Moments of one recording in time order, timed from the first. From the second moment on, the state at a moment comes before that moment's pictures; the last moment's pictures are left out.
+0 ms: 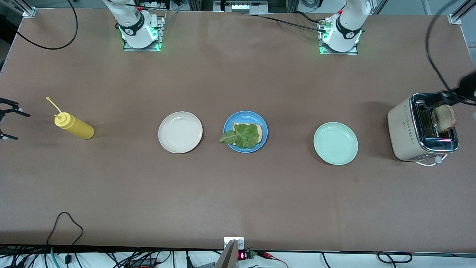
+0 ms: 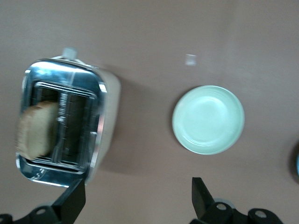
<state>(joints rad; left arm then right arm) 0.34 0.09 -0.11 -1.69 -0.03 1.69 0.00 -0.75 0.46 0.18 -1.57 0.39 1.82 -2.12</state>
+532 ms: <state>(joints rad) 0.54 0.33 -0.10 -1.58 0.00 1.71 0.37 -0.42 0.21 0.11 -1.56 0.19 1.73 -1.47</state>
